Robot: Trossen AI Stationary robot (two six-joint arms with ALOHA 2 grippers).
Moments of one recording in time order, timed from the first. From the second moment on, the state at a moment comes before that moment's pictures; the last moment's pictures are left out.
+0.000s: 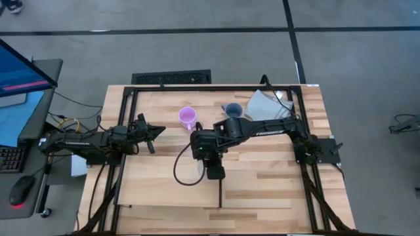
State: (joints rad) left arm 0.02 0.20 0.01 0.08 -0.38 -0.13; right arm 0.18 2.16 2.36 -1.33 -0.16 0.02
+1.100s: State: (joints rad) left arm 0.02 0.20 0.01 0.08 -0.38 -0.14; right arm 0.15 1.88 2.36 -1.25 0.03 -0.01
